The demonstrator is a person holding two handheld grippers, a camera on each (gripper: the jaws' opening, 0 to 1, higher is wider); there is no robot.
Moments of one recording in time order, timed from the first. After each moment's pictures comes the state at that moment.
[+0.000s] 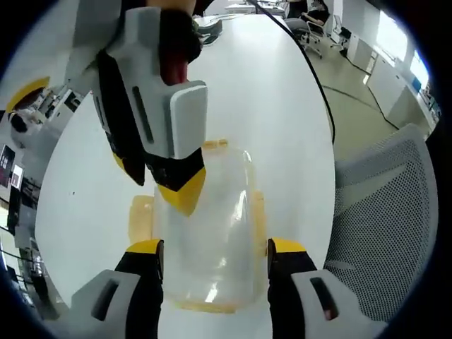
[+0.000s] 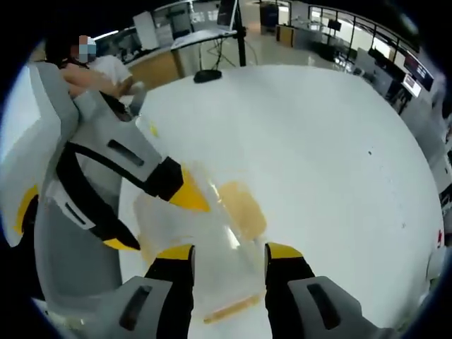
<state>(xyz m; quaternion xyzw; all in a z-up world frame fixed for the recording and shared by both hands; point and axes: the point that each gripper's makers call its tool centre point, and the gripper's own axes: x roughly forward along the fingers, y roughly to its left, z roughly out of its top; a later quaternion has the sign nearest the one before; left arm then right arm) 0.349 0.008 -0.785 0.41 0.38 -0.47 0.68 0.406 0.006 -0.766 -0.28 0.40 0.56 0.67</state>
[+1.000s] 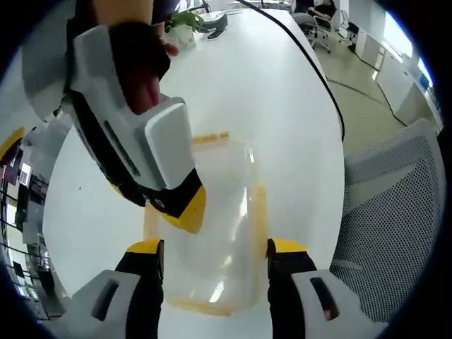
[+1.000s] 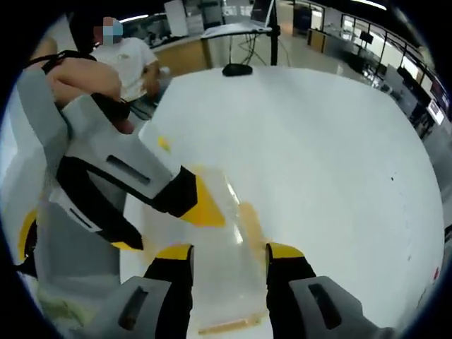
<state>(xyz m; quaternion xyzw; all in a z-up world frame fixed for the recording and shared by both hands) 0.350 0.008 -0.794 0.42 0.38 -0.44 0.70 0.397 0.021 -0.787 -0.32 0.40 0.61 0.61</state>
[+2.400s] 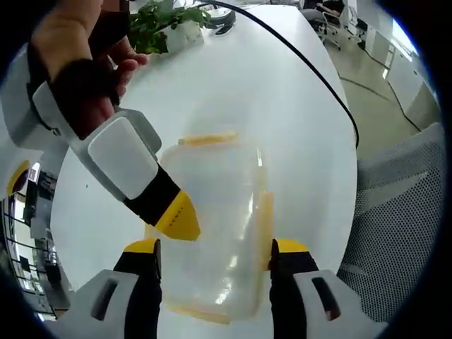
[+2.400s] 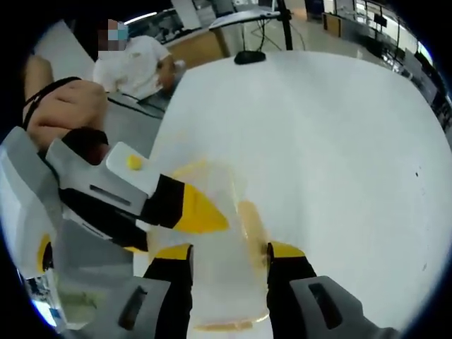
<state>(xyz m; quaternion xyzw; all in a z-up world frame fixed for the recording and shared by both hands) 0.354 0.004 -0.799 0.44 0.38 -0.41 0.71 0.395 0.022 -0.794 -0.30 0.45 0.65 0.54</state>
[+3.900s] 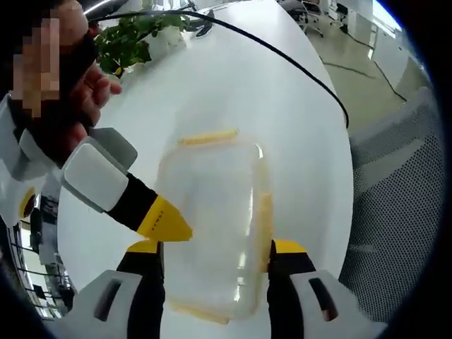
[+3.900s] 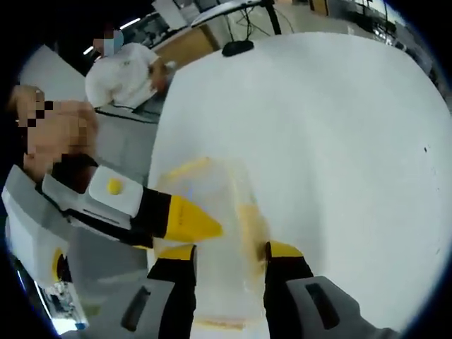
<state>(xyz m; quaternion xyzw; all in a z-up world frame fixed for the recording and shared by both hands) 0.348 0.009 -0.801 0.49 0.33 -0.46 0.67 0.395 0.023 -0.800 -0.28 0.50 0.64 0.51</state>
